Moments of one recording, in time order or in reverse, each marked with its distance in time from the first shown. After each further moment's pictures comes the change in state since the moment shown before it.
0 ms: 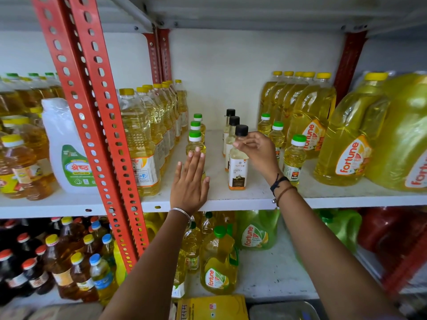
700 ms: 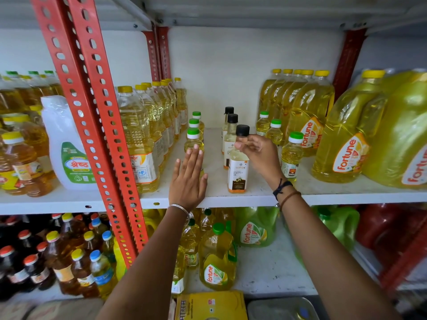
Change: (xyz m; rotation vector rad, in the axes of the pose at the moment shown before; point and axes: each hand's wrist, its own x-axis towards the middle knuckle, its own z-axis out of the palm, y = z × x) left_hand -0.001 0.000 0.000 -0.013 -0.017 -0.008; right_hand -0.022 -0.007 -0.009 -0.036 -0.021 -0.073
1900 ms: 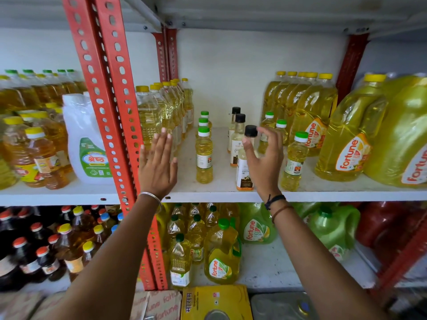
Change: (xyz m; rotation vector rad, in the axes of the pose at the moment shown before) left_hand 0.002 -0.066 -0.067 0.152 0.147 -0.084; right_hand -0.048 -0.038 0.024 -0.073 0.460 -0.341
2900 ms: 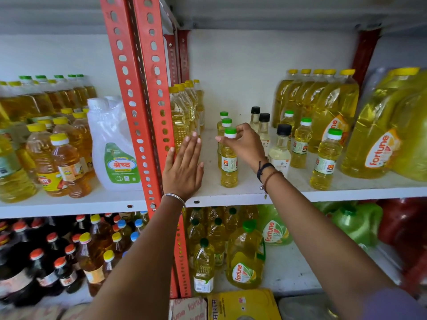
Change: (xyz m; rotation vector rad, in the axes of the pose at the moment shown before) left_hand 0.000 -0.027 0.007 0.141 0.007 0.165; right_hand 0.017 -0.019 0.108 -0.116 -0.484 0.385
